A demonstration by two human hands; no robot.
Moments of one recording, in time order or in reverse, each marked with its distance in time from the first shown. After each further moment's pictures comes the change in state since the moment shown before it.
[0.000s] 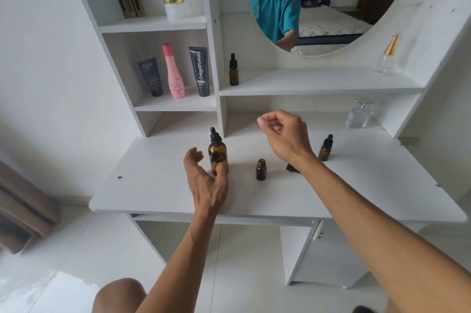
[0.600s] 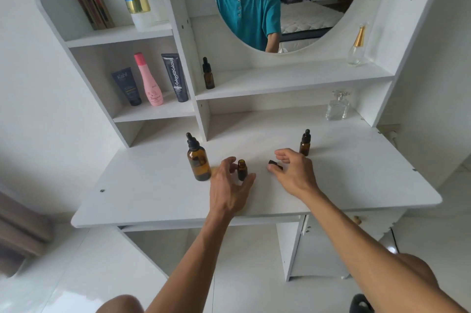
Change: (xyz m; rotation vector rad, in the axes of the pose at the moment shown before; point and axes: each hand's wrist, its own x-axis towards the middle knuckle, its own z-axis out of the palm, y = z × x) left_hand -0.034 0.032 0.048 0.240 -0.396 0.056; right_hand -0.051 0.098 -0.026 -0.161 -0.038 0.215
